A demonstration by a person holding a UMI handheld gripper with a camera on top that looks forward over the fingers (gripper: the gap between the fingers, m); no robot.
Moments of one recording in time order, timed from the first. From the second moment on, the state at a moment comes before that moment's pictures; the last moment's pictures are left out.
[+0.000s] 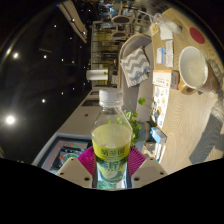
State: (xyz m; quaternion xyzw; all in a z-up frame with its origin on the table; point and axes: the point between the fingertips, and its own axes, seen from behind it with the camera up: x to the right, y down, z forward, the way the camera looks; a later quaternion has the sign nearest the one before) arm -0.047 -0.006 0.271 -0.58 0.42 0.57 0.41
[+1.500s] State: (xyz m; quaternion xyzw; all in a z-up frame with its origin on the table) arm 0.336 -0.031 0.169 -0.82 0.06 -0.05 0.57
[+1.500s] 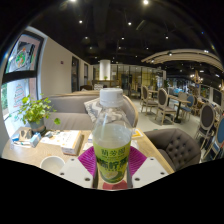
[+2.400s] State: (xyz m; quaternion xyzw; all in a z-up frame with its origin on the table) arm 0.337 -0.094 0.072 -0.88 0.14 -0.05 0.46
